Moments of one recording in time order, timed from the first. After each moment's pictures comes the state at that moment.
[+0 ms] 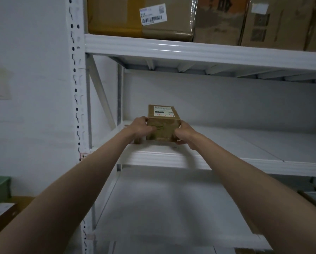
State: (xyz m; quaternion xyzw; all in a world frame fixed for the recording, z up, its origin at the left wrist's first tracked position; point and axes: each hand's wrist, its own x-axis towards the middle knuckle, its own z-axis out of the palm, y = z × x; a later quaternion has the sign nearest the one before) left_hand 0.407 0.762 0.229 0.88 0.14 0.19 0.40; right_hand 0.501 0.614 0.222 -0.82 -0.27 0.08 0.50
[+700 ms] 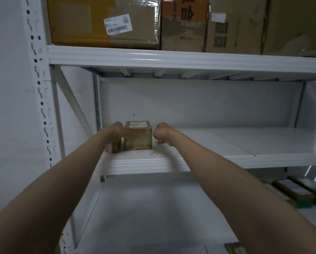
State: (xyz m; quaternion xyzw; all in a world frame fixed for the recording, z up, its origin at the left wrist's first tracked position) left_hand 0.440 0.771 0.252 0.90 0.23 0.14 0.34; right_hand 0.520 0.612 0.245 -0.85 -0.25 0.08 0.46
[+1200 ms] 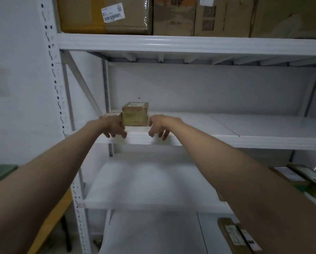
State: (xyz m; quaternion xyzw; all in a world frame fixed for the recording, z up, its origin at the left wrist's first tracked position) left_hand 0.363 0.693 0.222 0.95 0.26 0.05 0.18; right_hand 0.464 0.531 0.231 -0.92 -0.34 0.10 0.15
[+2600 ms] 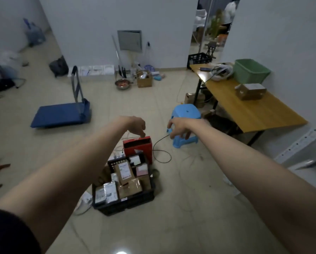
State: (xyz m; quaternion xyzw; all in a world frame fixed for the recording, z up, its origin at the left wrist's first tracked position) left_hand -0.392 0.495 -0.048 0.64 0.72 -0.17 0.20; right_hand -0.208 0.555 -0.045 -0.51 -0.79 0.29 -0.17
